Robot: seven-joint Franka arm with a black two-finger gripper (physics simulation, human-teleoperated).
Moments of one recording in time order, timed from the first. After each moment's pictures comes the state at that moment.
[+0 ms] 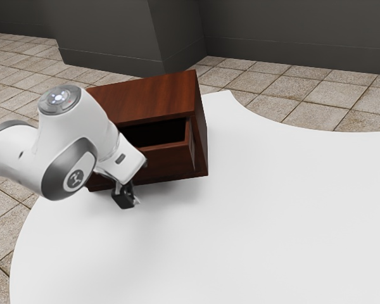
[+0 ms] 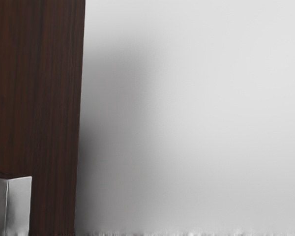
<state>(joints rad) 0.55 -0.24 -0.38 -2.20 0.11 2.38 0.96</state>
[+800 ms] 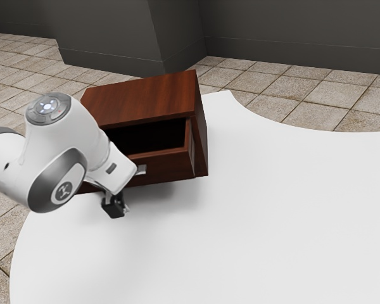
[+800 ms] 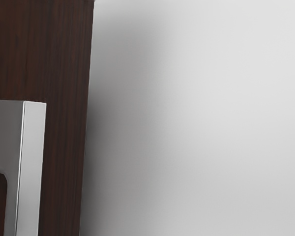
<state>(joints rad) 0.54 -0.35 -0.38 -2.29 0.11 2.37 0.94</state>
